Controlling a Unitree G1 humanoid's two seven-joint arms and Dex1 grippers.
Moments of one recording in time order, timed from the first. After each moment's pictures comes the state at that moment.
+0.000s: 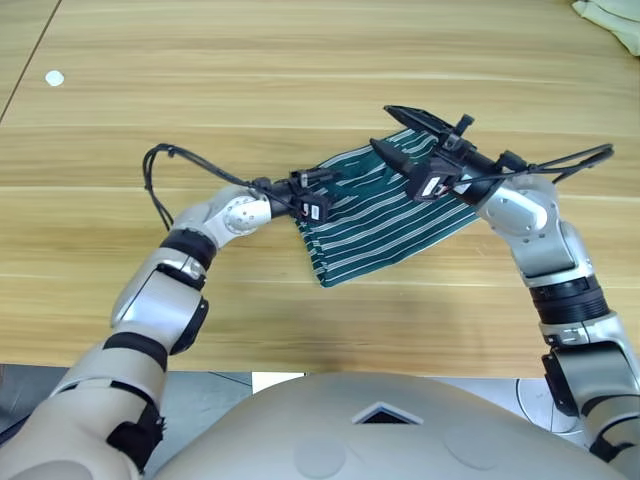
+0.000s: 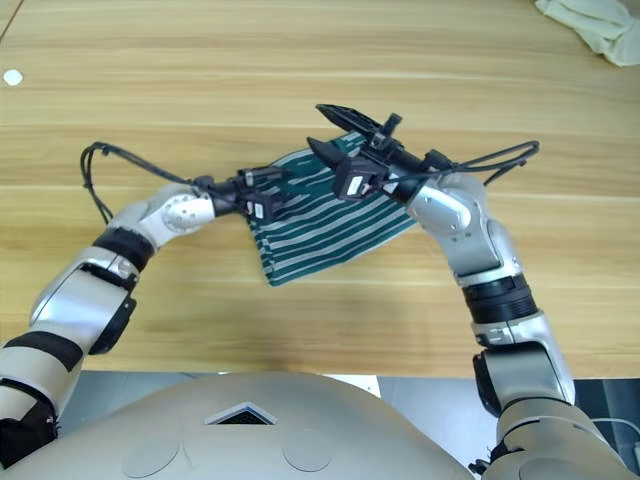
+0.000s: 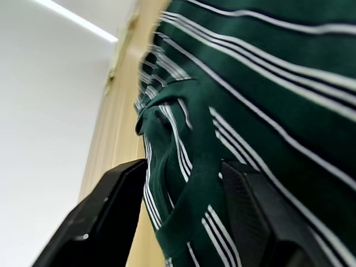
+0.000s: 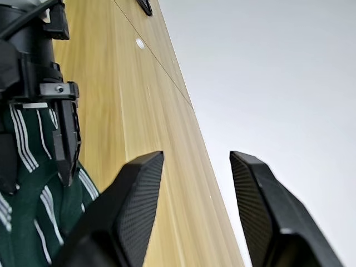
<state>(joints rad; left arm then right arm) -0.69 0.35 -0.55 1.05 0.70 -0.88 -0.23 -0.26 -0.58 0.23 0.01 -0.32 -0.50 0.43</state>
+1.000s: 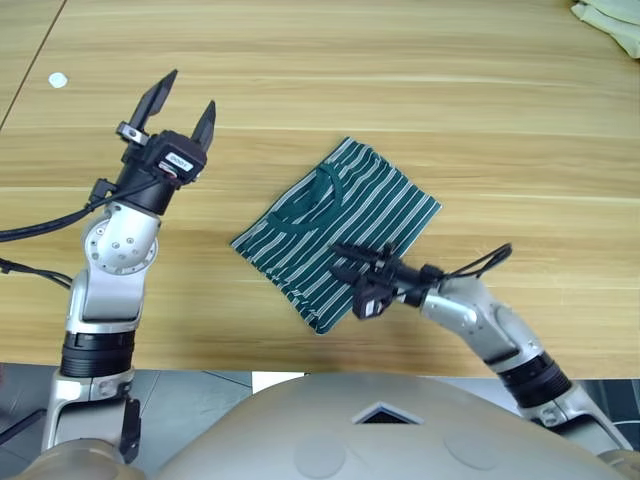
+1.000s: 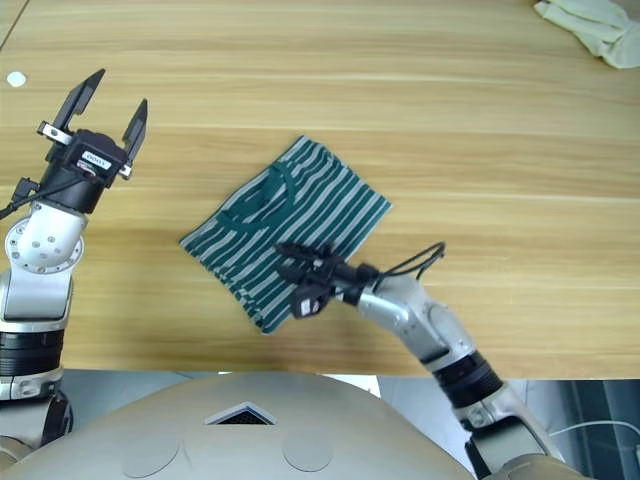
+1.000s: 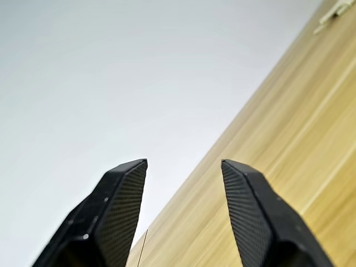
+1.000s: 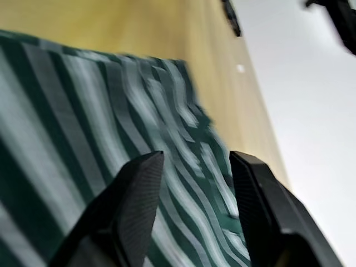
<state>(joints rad) 0.00 0.58 0.03 -0.22 0.27 -0.22 -0.19 0.13 -0.52 0.50 -0.18 -0.66 -0.48 0.42</state>
